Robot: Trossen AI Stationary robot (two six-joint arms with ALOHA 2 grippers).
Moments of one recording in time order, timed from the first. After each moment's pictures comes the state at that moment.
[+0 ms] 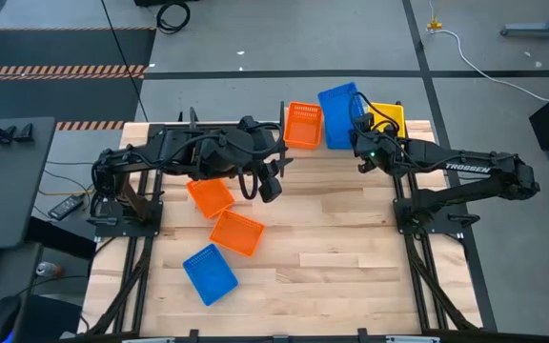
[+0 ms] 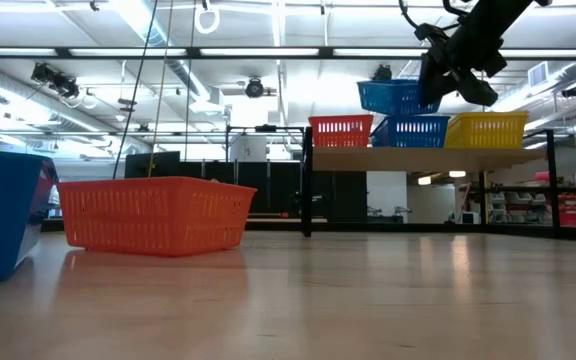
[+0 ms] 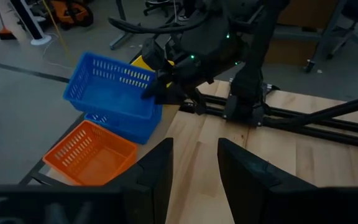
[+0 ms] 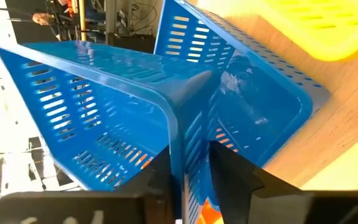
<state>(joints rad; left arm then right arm) -0.10 1.76 2.23 -0.94 -0.47 -0.16 -0.25 1.00 0.88 -0.58 0.76 2.11</state>
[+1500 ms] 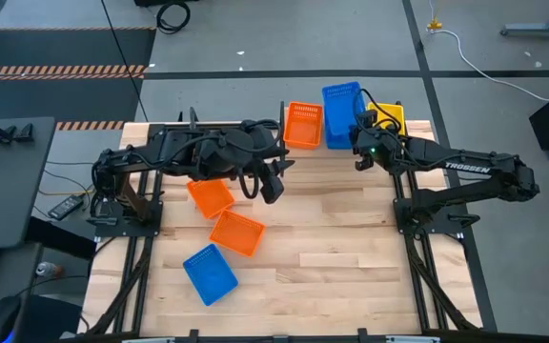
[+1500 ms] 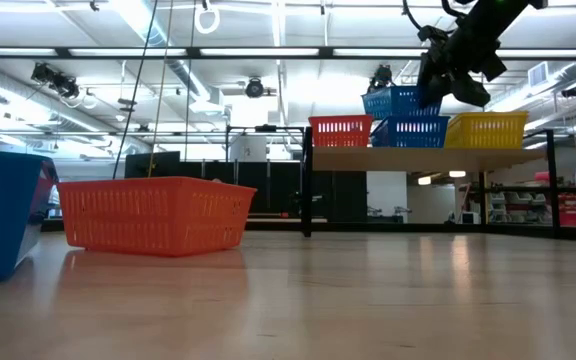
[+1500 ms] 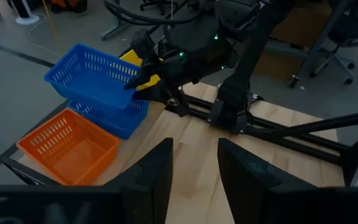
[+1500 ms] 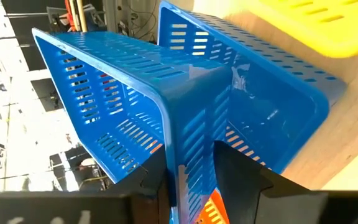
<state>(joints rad) -0.11 1.76 2.23 -0.93 -0.45 -0.29 -0.29 1.00 0.88 -0.55 0.74 2.21</state>
